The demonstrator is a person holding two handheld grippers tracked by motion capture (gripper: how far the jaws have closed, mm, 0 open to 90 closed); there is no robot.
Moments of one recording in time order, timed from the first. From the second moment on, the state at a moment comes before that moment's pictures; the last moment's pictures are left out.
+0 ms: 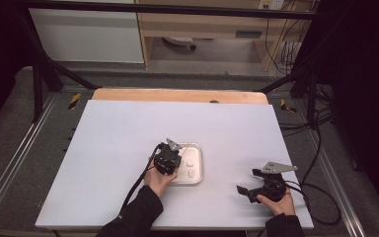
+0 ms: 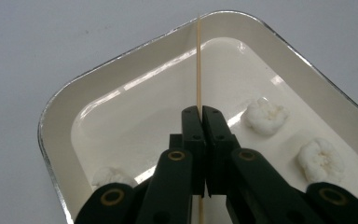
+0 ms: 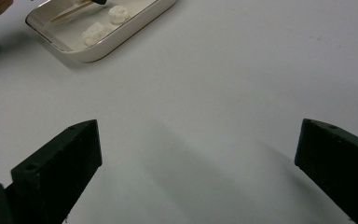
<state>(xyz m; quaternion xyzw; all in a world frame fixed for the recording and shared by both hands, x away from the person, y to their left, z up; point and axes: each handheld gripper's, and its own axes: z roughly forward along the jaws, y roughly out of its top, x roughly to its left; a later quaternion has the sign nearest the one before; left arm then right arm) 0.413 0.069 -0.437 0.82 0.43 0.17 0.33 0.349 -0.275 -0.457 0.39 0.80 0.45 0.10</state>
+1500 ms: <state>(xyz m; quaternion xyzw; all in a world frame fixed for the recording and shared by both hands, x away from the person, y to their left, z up) 0.384 0.079 -0.377 0.92 0.21 0.09 0.32 0.342 -0.197 -0.412 0.20 0.89 0.31 0.25</state>
